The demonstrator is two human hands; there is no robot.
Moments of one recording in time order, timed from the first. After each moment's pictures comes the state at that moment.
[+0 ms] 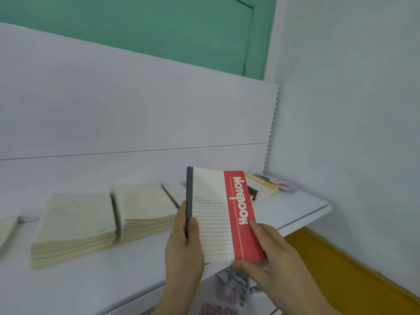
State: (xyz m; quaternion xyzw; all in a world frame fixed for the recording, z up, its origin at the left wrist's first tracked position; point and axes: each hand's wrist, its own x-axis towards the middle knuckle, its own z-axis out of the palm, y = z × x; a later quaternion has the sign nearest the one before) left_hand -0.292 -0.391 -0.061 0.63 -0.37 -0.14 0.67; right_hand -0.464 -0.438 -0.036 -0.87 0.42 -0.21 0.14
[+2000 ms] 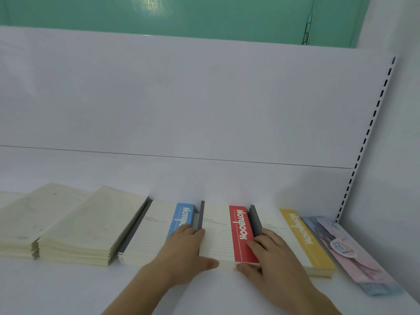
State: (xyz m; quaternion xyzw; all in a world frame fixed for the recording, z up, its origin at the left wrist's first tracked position) left_hand -0.275 -0.672 -0.070 0.91 -0.39 -0.05 0.12; right_hand -0.409 -0.862 -0.098 -0.98 0.13 -0.14 0.00
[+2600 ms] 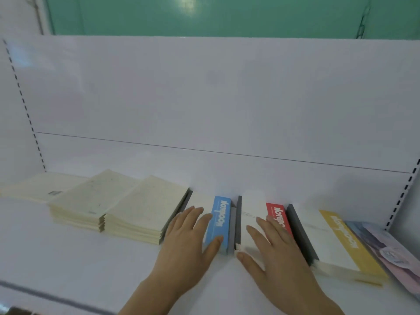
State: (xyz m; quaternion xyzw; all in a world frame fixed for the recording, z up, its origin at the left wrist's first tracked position) left_hand -0.292 -0.586 -0.076 0.90 -0.34 0.17 0.22; right_hand -0.395 -0.775 -0.078 -0.98 0.10 -0.18 0.02
